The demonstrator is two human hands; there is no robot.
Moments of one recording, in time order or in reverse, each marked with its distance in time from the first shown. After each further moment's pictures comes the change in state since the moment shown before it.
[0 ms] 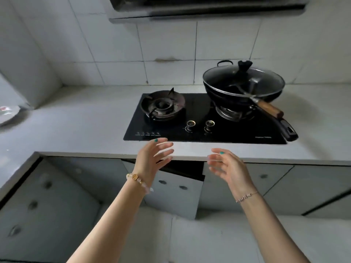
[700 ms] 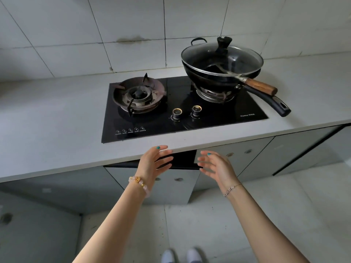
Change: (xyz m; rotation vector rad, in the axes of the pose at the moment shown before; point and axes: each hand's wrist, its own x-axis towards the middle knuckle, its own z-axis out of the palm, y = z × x) left_hand 0.073 -0.040 -0.046 0.114 -0.180 -0.253; right_hand 0.028 0.070 0.040 -0.002 0.257 0.110
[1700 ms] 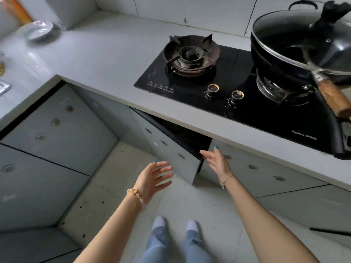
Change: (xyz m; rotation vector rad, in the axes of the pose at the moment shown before) left_hand -0.039 -0.144 0.086 -0.394 0.547 -0.160; right_hand 0.132 0.046 -0.081 -0.480 -0.618 0.253
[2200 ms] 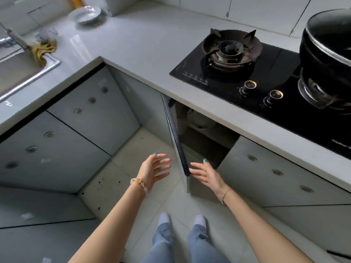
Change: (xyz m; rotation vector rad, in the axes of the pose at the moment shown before) left_hand -0.024 -0.008 -0.065 -0.059 0.209 0.104; right_hand -0.047 0.039 0.077 -0.193 -0.338 0.149
